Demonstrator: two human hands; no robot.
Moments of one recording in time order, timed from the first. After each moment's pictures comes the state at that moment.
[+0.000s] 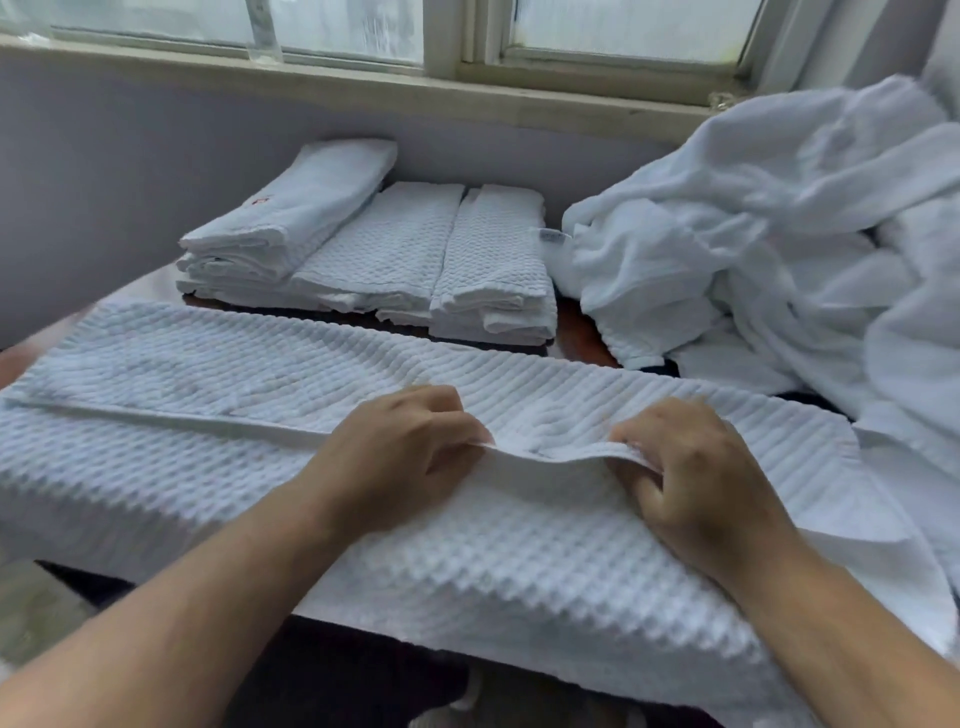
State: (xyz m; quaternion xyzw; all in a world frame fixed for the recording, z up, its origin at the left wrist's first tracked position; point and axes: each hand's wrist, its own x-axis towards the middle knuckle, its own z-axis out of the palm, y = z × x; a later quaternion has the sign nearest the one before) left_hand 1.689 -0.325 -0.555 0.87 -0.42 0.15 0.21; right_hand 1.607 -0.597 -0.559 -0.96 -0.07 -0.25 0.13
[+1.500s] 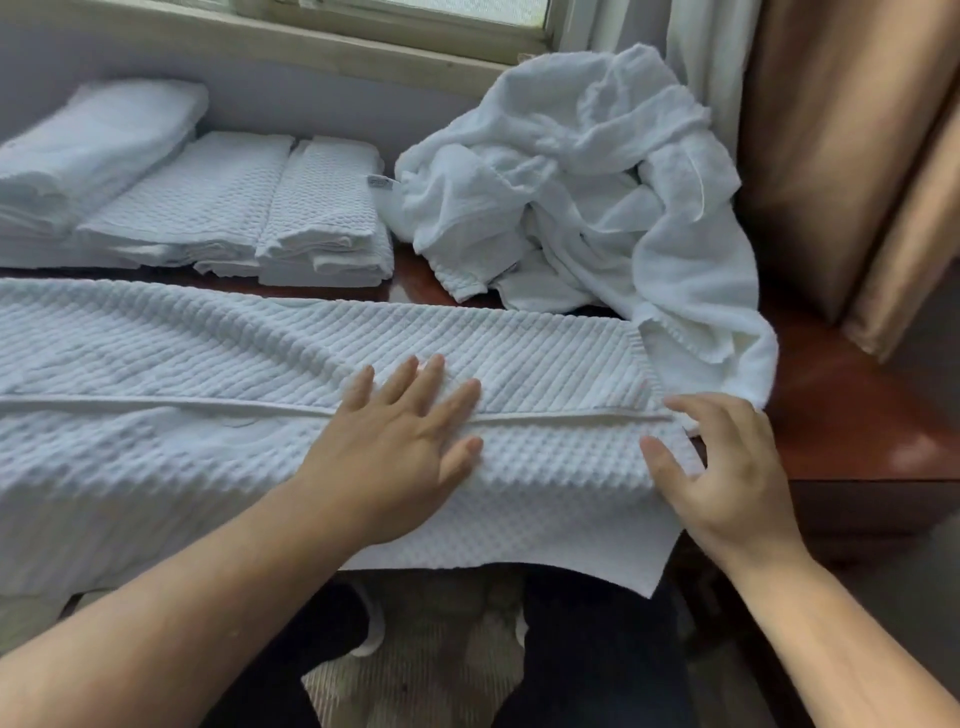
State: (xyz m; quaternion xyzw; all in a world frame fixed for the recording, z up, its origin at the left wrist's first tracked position) left_hand 1.607 -0.427 -0.580 0.91 -0.41 0.02 0.07; right_hand 1.452 -0.705 -0.593 -0.91 0.12 -0.37 0.10
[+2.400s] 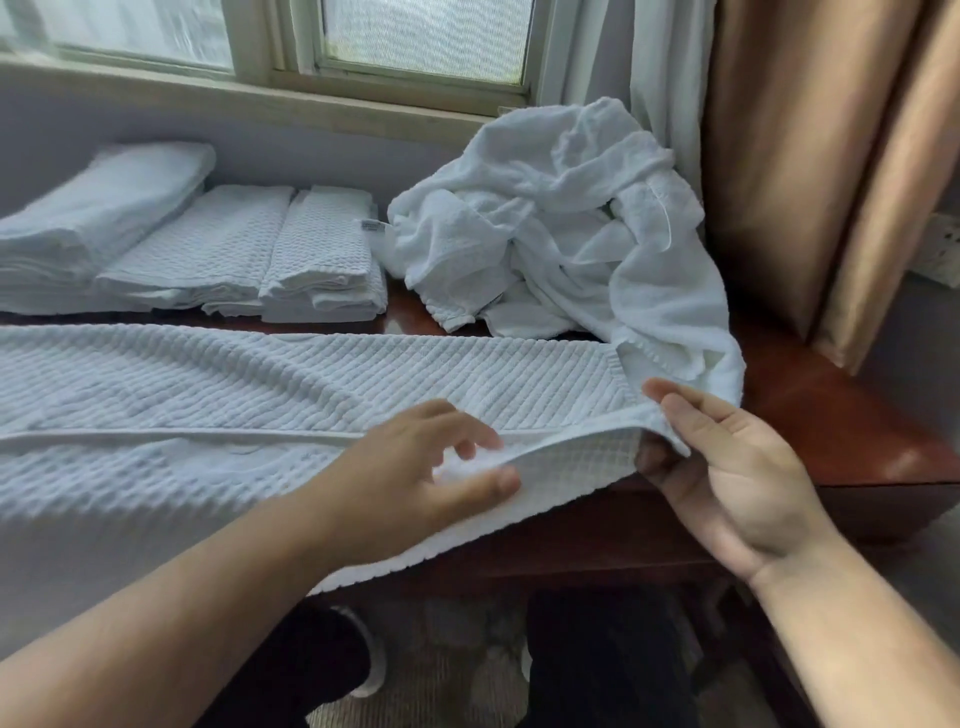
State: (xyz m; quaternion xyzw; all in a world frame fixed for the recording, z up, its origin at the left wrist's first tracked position) left_hand 1.579 -0.419 -0.535 0.83 -0.46 -0.06 0.31; right_hand 1.442 -0.666 -0.528 -0.53 0.10 -0.22 0.81
